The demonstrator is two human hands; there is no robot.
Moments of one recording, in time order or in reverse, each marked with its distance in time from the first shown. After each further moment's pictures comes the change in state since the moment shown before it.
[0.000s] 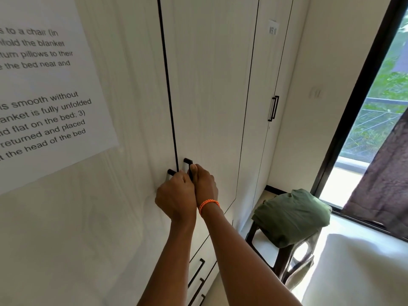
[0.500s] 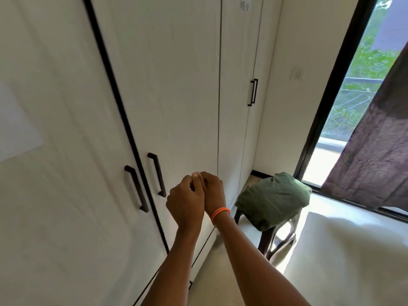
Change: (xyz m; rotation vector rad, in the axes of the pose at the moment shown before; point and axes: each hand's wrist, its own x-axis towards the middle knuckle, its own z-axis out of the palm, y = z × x) left_hand -0.087 0.060 0.049 -0.255 -0.261 0.034; right_hand -0.015 0.094 -0.088 0.149 0.037 0.008
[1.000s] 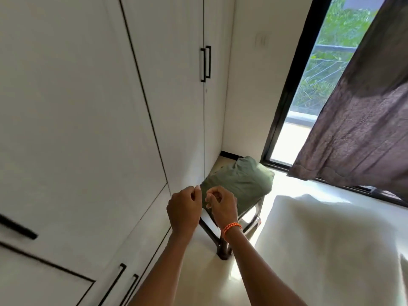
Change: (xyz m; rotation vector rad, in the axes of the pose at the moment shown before) left_hand -0.070 0.090 0.253 0.021 -0.428 0.067; right_hand 0.063 0.220 -0.203 -0.022 0.114 0.366
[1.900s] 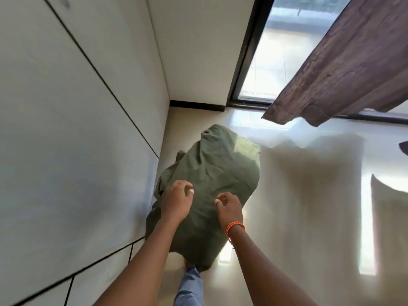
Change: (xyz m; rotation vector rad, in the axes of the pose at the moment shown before) left_hand 0.260 -0.072 0.463 0.076 -0.941 -0.046; right_hand 0.351 0.323 0.005 -0.254 0.172 0.763
